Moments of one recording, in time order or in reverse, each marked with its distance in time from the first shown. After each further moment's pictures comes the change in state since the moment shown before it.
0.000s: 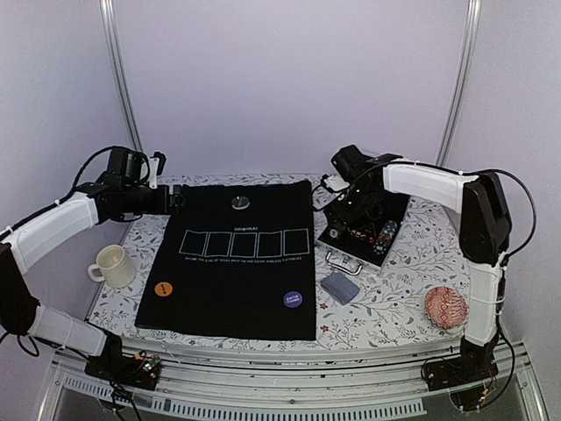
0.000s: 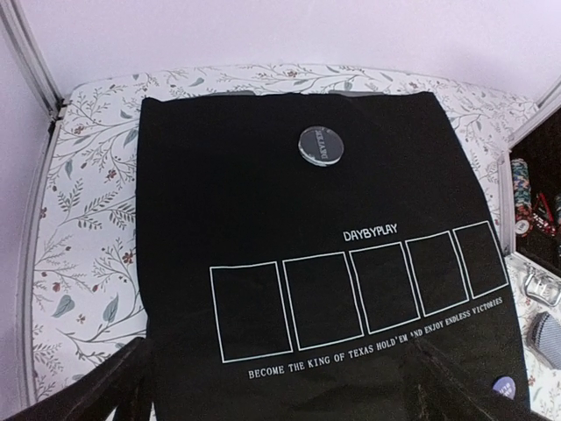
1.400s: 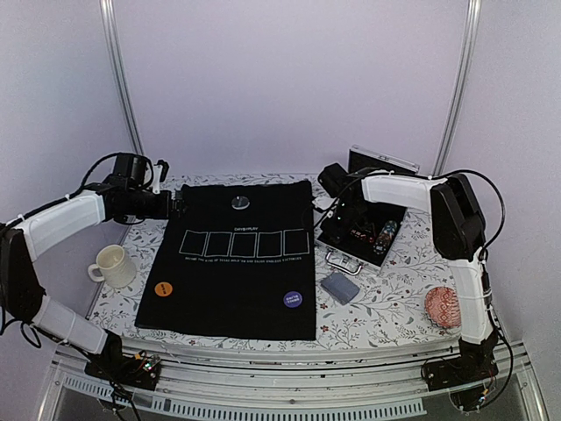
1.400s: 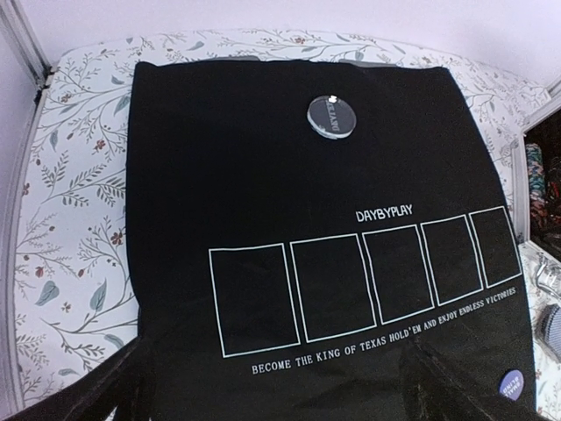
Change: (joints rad) left arm 0.041 0.084 0.000 0.001 0.046 0.006; right arm 0.004 0.239 0.126 -0.032 0.007 -0.145
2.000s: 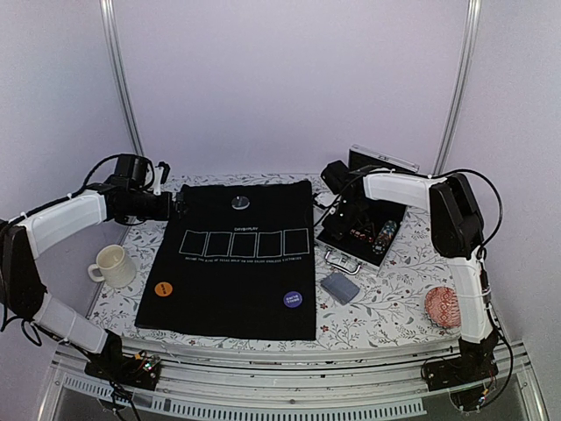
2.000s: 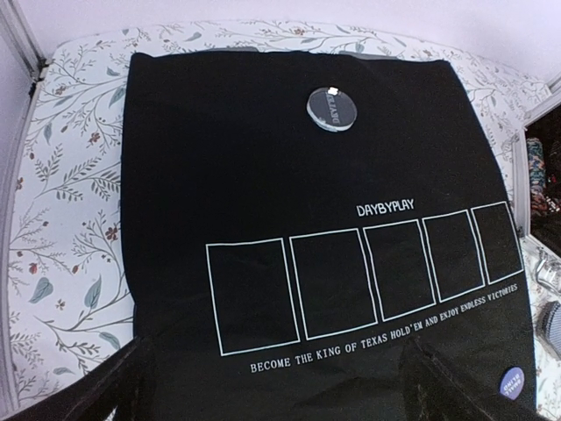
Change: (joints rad) left arm 0.006 0.019 0.000 -0.002 0.016 0.000; right arm -0.028 0.027 0.040 0.004 0.016 -0.037
